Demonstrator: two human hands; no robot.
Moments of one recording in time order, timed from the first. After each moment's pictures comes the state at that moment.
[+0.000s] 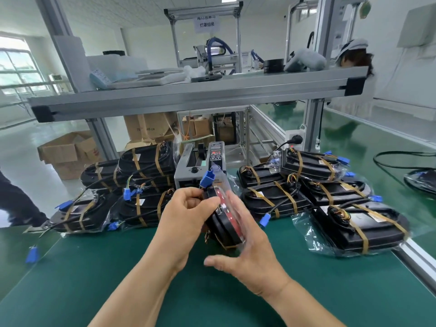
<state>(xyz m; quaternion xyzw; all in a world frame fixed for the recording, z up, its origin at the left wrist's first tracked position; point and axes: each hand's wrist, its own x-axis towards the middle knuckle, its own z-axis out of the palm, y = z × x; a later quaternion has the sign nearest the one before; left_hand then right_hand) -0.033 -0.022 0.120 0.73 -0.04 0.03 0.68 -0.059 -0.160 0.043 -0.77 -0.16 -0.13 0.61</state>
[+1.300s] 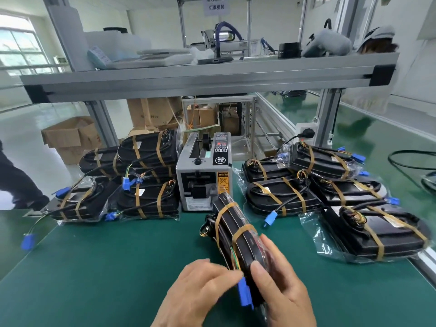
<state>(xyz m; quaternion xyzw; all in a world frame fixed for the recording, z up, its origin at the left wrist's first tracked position) -0.078 0.013 0.008 0.81 -0.43 0.25 0.33 -0.111 -0.159 0.013 -0.60 0.07 -0.11 0.79</state>
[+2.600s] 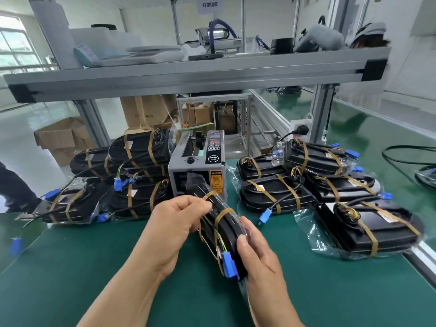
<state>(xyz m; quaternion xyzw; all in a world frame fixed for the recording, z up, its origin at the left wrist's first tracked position) -0.016 -0.012 0.097 0.74 -0.05 -0.02 0.67 -0.066 -0.153 -0.005 -0.61 0.00 -0.10 0.78</state>
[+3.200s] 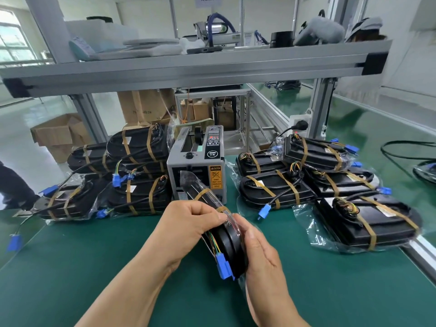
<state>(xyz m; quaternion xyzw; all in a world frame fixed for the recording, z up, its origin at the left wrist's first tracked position) -0.017 -0.021 0.091 0.79 -0.05 -0.06 0.61 -0.059 -0.152 -0.015 -0.63 0.00 -0.10 0.77</state>
